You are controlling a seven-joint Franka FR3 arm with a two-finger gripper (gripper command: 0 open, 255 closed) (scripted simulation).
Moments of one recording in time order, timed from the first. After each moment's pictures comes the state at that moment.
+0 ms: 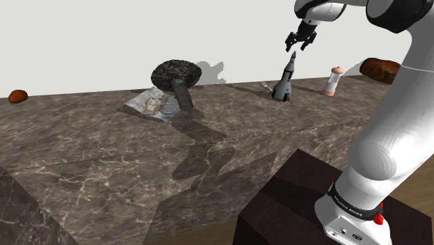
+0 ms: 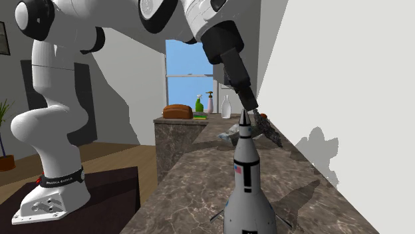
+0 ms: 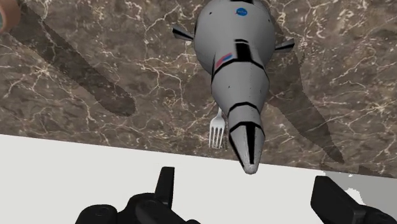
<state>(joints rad) -0.33 0.11 -0.48 -1.73 0.14 2.27 -0.34</state>
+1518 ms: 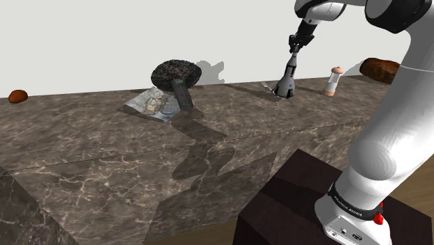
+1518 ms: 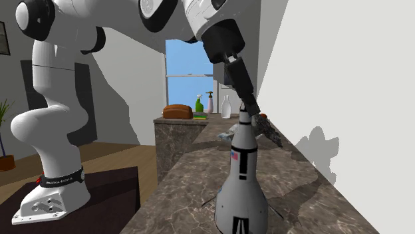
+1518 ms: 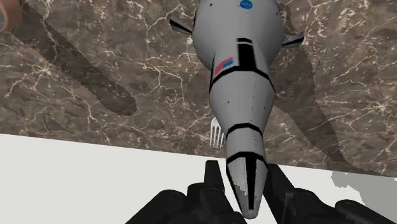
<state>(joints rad) -0.33 0.12 -0.48 -1.72 0.14 2.26 -0.34</state>
